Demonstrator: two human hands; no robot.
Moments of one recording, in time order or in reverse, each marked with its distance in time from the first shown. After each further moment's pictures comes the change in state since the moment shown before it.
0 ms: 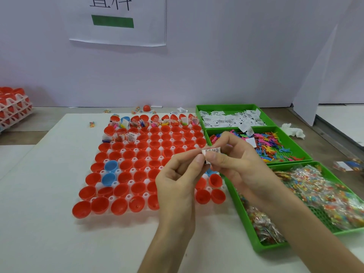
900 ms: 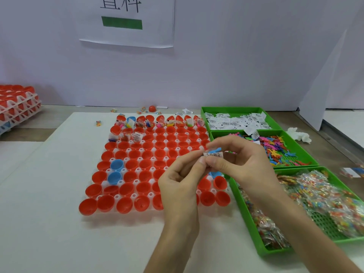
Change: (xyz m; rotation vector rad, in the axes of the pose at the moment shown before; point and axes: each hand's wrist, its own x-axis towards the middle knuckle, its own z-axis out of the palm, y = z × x) left_hand 0.002 -0.006 -0.003 0.022 0.060 0.042; right_hand 0.001 0.003 0.002 -0.317 0.058 -0.232
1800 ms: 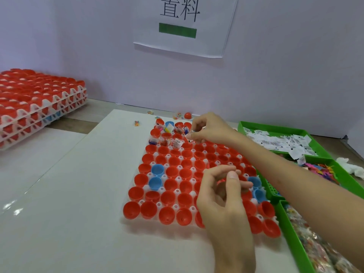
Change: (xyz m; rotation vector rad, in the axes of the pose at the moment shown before) left_hand 0.001 0.012 -0.005 0.157 0.246 0.138; right_hand 0.193 0.048 0.097 -0.682 -0.442 0.009
